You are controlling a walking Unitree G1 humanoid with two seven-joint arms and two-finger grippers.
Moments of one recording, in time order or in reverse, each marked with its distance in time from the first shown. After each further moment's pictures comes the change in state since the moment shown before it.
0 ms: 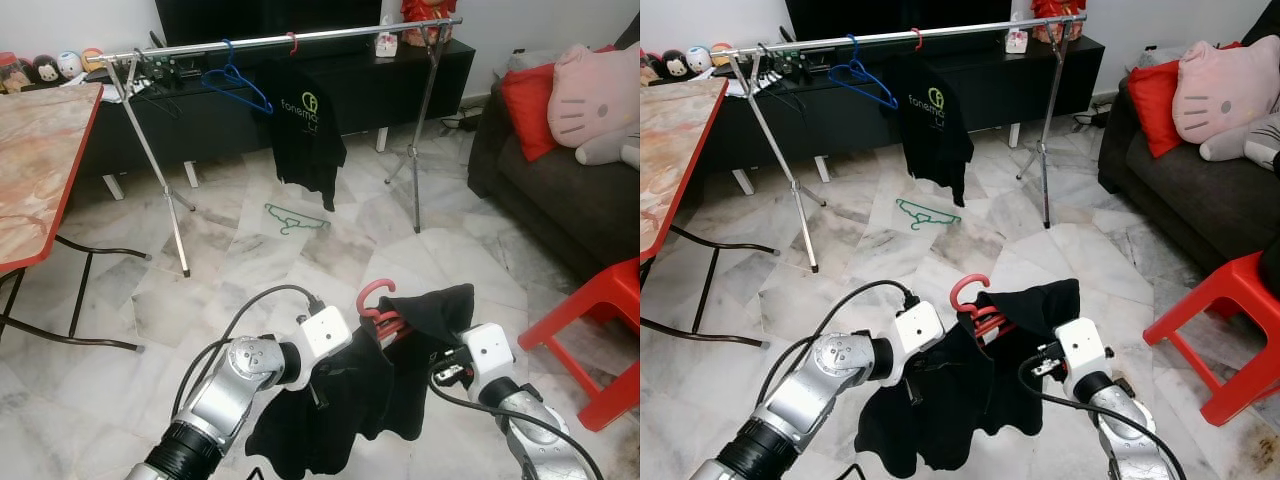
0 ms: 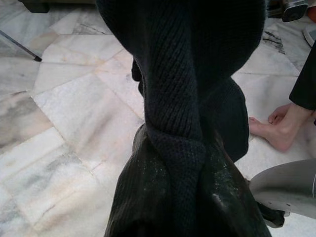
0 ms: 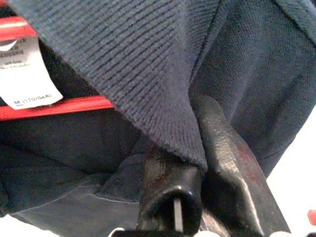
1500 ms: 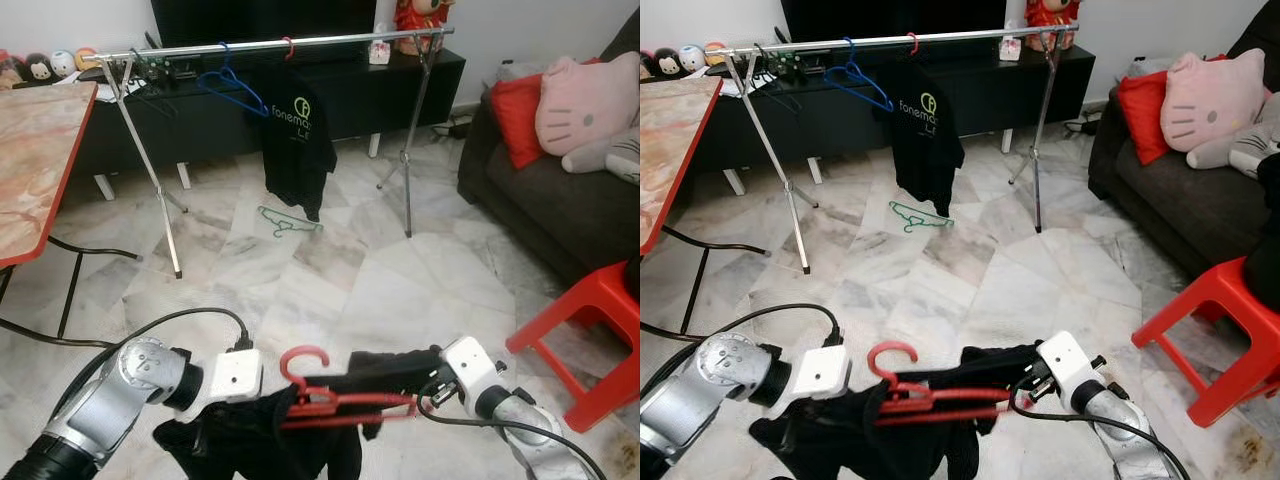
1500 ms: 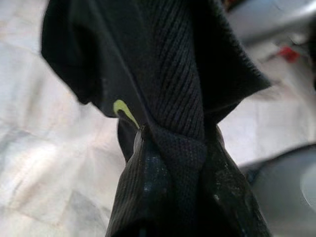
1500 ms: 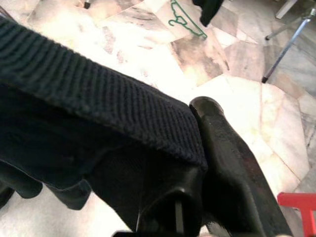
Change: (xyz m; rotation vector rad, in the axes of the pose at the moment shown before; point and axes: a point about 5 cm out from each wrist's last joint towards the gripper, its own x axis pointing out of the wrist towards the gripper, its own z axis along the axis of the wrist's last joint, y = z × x) left arm -0.106 0.004 -0.038 0.195 0.273 -0.445; right arm 0.000 0.003 -0.020 -0.165 0.178 0.107
